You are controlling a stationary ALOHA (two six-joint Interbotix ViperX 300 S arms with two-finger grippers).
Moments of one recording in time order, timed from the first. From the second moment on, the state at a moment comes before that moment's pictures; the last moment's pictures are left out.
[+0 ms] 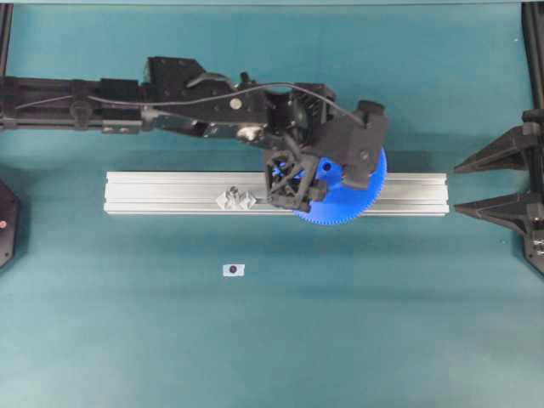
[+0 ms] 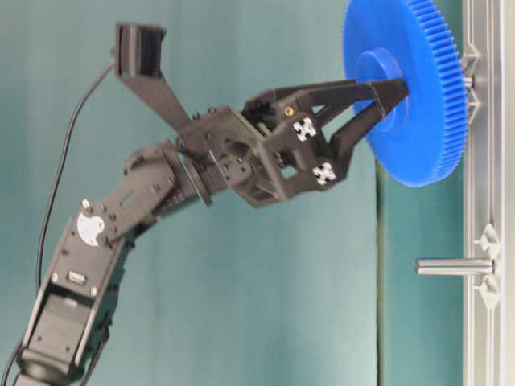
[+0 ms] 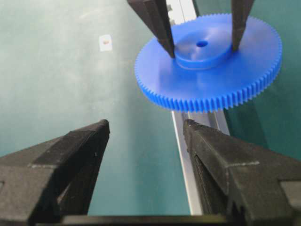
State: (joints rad) left arm 0.14 0.37 -0.09 0.02 0.73 0.40; right arm -0.03 -1.07 1.14 0.02 0.40 0.18
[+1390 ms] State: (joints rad) left arm 0.11 0.43 -0.21 0.02 0.83 0.40; right arm -0.03 -1.07 1.14 0.02 0.40 0.18
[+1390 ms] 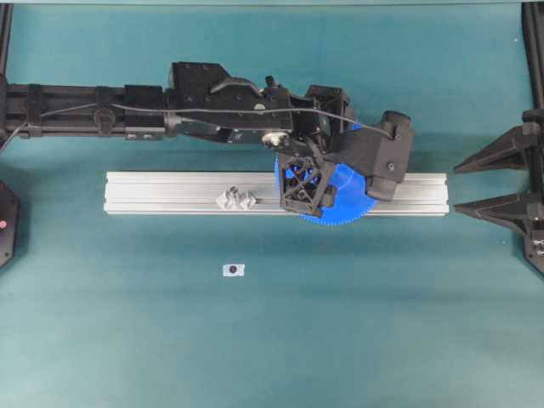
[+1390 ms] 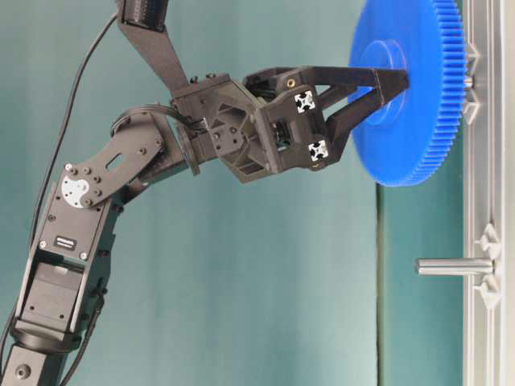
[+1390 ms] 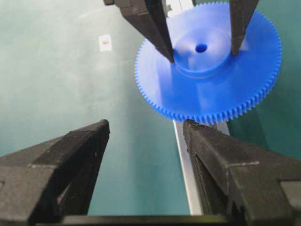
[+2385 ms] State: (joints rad) left arm 0.11 0.43 -0.25 0.02 0.83 0.40; right arm -0.03 -1.07 1.15 0.02 0.40 0.18
